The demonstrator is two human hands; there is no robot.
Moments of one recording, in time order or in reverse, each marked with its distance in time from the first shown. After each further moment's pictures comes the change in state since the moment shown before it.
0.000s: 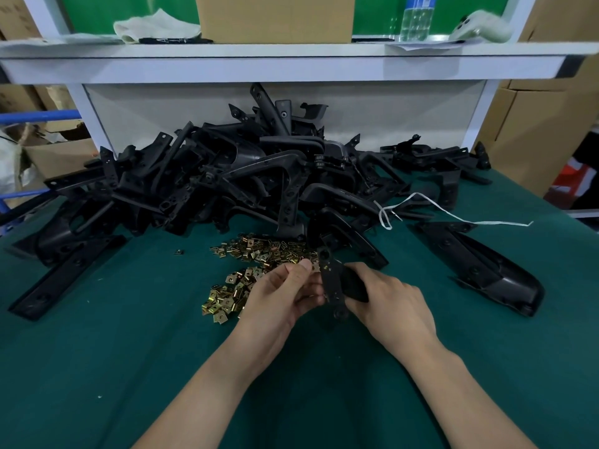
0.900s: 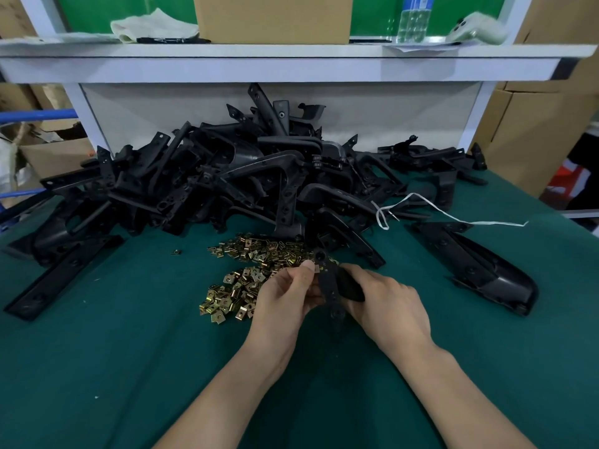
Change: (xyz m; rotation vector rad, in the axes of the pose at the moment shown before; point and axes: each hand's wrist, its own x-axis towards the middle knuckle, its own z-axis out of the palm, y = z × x) left_hand 0.001 -0.019 0.013 0.127 0.150 0.072; right_hand -0.002 -0.005 0.001 -0.029 0.063 -0.013
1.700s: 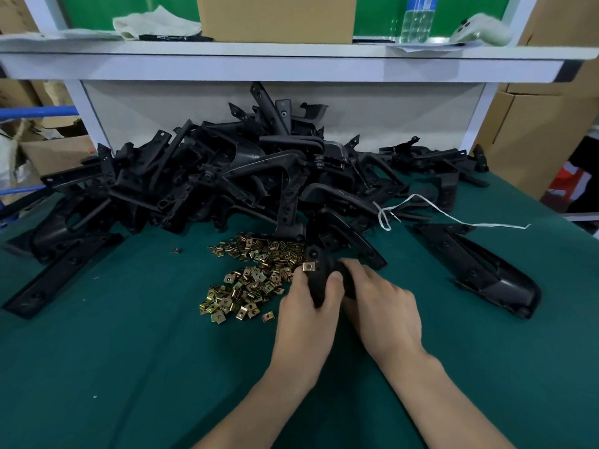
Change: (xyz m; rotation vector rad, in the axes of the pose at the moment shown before) left_hand -0.013 -0.014 0.016 0.517 0.090 0.208; right_hand -0.001 -0.011 0.003 -0.123 -0.009 0.012
